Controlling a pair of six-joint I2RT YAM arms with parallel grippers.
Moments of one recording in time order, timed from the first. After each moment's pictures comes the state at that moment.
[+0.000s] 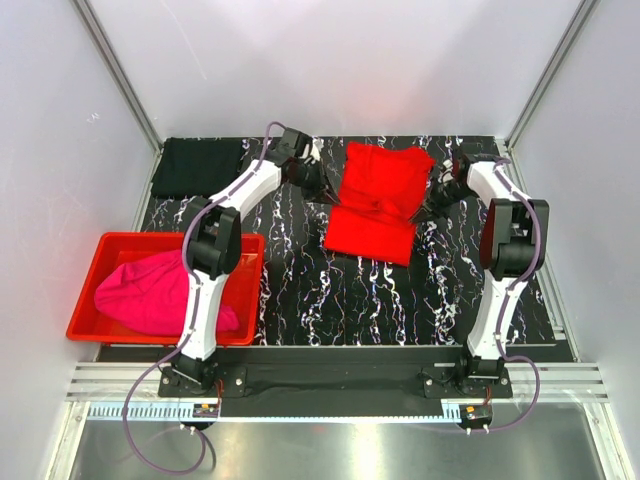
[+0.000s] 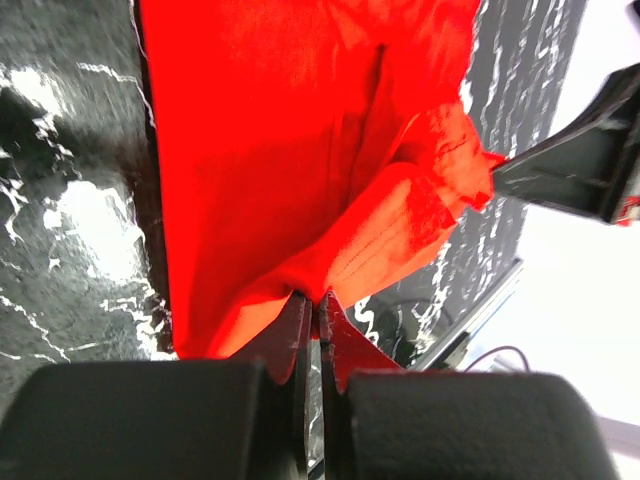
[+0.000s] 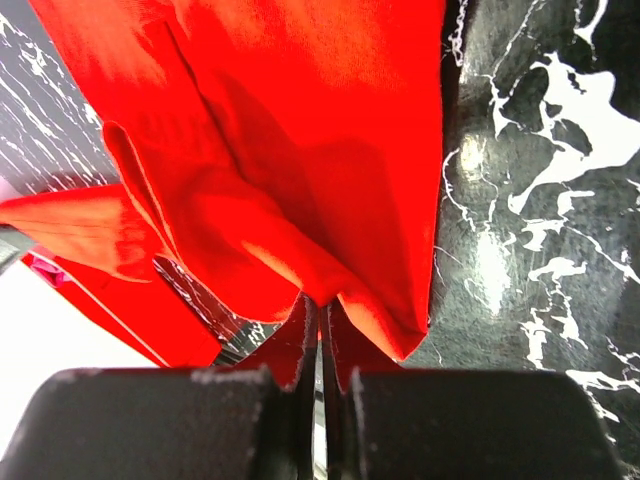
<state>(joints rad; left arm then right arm) -0.41 2.27 1.97 -0.65 0.59 -0.63 -0.03 2.11 1.67 -0.92 -0.53 0.44</state>
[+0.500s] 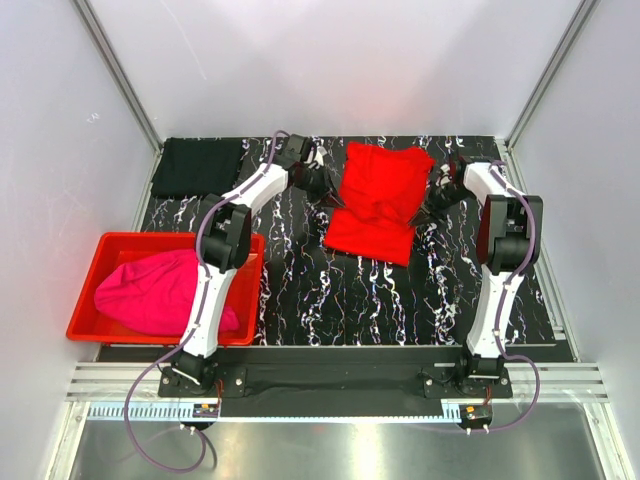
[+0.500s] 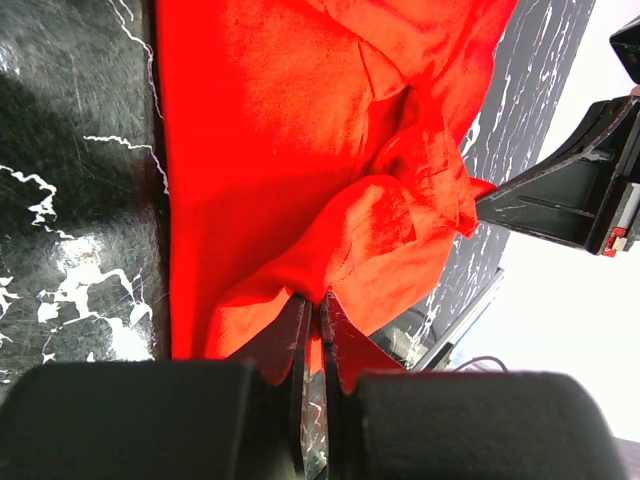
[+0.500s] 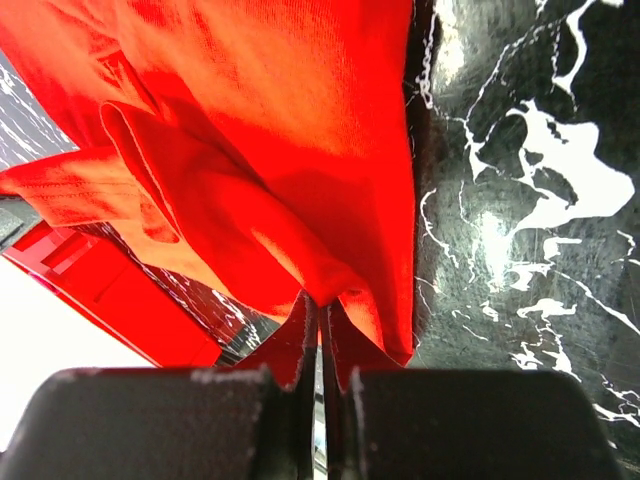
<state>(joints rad) -0.40 2.42 2.07 -0.60 0.65 -0.69 -0.03 2.18 1.70 -0.92 -0.53 0.44</state>
